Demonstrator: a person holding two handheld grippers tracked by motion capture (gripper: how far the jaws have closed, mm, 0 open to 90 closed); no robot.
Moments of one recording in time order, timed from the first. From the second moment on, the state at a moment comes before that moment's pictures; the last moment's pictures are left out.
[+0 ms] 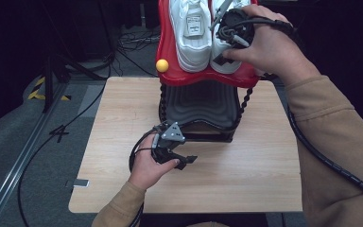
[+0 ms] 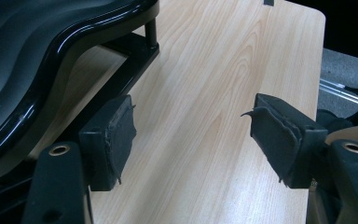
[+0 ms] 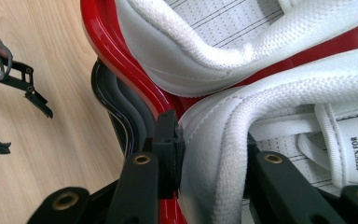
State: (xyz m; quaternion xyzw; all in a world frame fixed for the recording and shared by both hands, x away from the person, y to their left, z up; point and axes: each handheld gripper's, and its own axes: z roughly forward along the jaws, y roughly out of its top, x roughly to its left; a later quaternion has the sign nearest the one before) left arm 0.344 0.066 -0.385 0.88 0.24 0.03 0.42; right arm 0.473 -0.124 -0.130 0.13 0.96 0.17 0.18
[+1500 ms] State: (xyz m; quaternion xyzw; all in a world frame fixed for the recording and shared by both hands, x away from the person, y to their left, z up) left arm 0.343 0.068 -0.389 0.88 0.24 0.03 0.41; right arm 0.387 -0.260 -0.169 0.11 0.89 0.43 0.11
